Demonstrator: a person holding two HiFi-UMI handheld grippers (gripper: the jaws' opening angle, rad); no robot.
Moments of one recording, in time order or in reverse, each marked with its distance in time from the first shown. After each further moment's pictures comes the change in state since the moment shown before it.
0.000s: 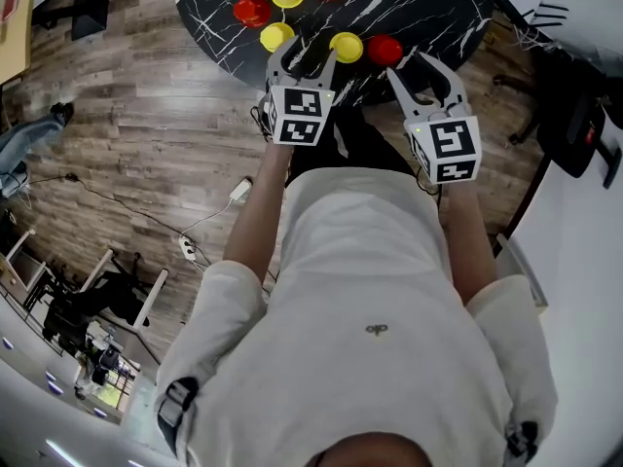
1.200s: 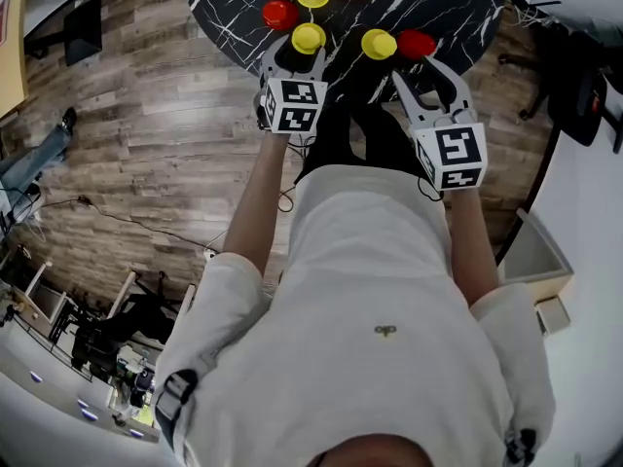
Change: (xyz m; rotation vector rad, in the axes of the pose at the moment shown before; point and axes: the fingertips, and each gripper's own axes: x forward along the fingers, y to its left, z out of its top) left arm 0.000 0.088 -0.051 0.079 0.076 -0.064; right arm 0.023 0.067 0.025 0.063 0.036 -0.124
